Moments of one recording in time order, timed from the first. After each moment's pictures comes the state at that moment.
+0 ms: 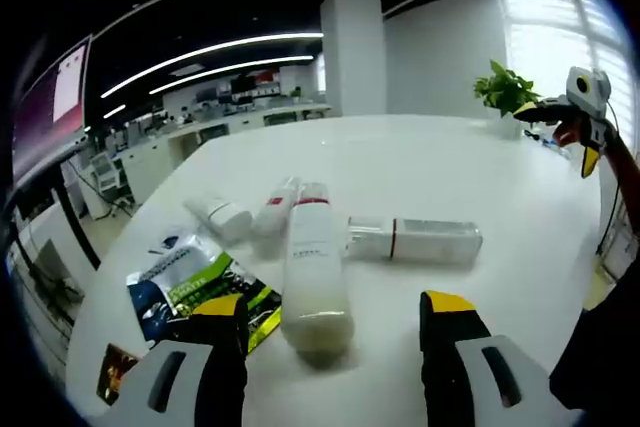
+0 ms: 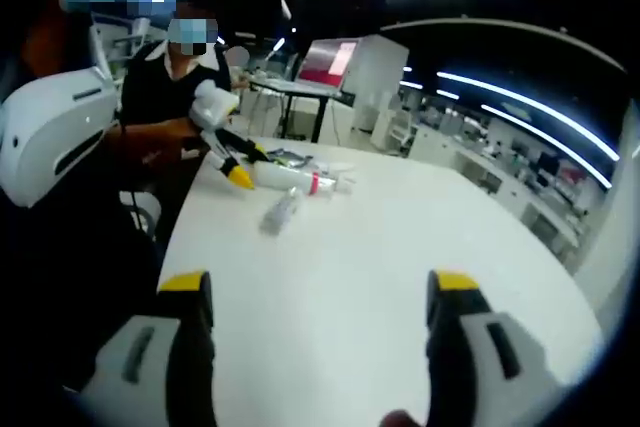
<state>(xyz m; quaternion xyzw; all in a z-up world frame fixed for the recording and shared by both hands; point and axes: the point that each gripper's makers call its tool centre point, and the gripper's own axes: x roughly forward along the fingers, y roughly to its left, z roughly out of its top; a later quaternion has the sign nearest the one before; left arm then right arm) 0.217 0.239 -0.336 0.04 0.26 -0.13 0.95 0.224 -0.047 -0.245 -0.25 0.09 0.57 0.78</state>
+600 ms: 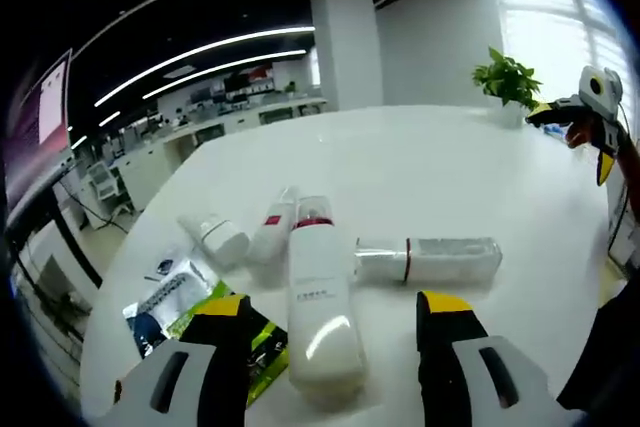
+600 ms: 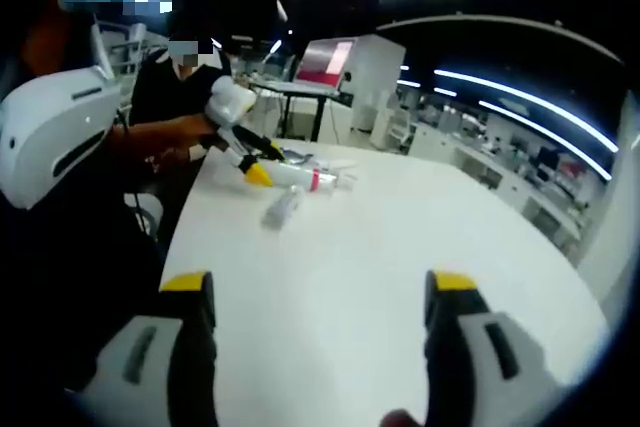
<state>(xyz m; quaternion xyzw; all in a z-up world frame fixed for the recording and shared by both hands) 0.246 0.235 -0.332 0.06 0.28 -0.14 0.95 0.221 -0.054 -0.252 -0.24 0.10 0.57 0.78</state>
